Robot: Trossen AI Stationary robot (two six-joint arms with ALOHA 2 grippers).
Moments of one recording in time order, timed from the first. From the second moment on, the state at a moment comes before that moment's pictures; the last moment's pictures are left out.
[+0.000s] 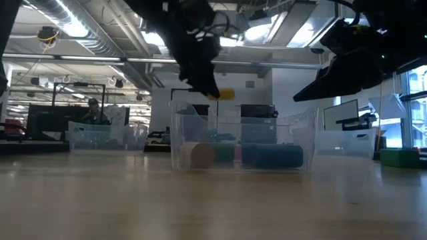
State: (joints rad) left arm 0.26 1.72 1.30 -0.42 -0.18 0.05; right arm 0.19 1.07 0.33 0.29 0.41 0.05
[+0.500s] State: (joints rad) left arm -0.01 1.73 1.30 -0.43 -0.18 0.10; right arm 0.19 1.07 0.33 0.29 0.41 0.06
